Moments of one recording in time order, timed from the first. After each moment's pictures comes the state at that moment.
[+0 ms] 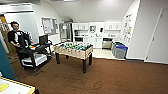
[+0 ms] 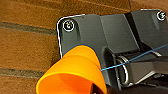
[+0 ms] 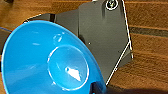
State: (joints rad) left arm 1.51 2.98 -2.78 -0.21 -0.05 0.23; right arm -1.63 2.95 -2.67 -0.16 0.15 0.10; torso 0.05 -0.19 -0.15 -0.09
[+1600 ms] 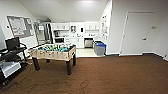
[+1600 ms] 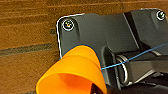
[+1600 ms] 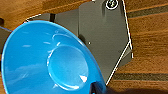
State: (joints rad) left arm 1.52 2.98 -2.77 -0.21 -0.05 0.23; right arm -1.63 2.95 -2.67 -0.16 0.15 0.10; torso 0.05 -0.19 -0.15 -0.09
